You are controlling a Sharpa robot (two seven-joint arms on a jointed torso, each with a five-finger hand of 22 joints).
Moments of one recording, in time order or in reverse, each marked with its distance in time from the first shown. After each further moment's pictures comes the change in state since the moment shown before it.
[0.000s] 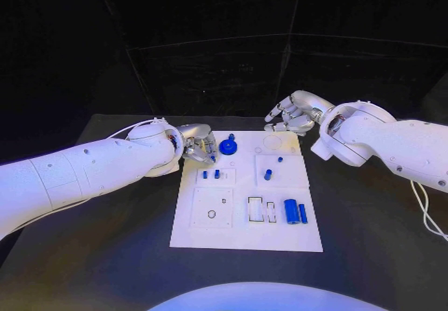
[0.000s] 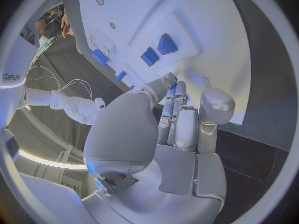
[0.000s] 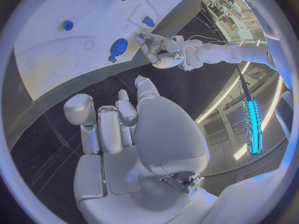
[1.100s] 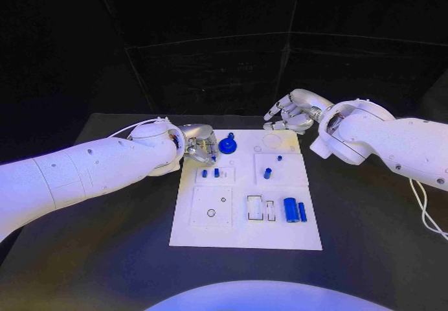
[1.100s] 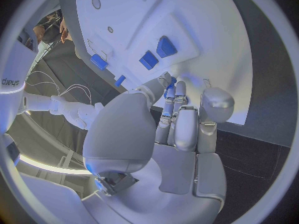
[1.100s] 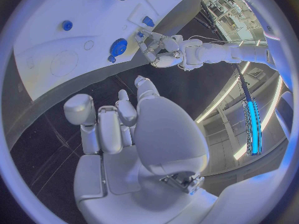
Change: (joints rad) left arm -0.001 0.018 -0.002 -0.010 -0.048 0.016 -0.007; left_hand -0.042 -0.021 -0.018 0.008 0.000 -0.004 0.004 -0.031 0.000 -0.001 0.008 -0.034 0.001 0.000 0.000 0.000 -0.015 0.000 -0.003 0.003 -0.012 -0.011; right arm 0.000 0.001 0.000 0.000 0.000 0.000 0.000; right_hand 0.000 0.000 0.000 0.000 0.000 0.000 0.000 0.000 0.000 0.000 0.000 0.000 0.000 0.000 0.000 0.000 0.000 0.000 0.000 0.000 0.000 0.000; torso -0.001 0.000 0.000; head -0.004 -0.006
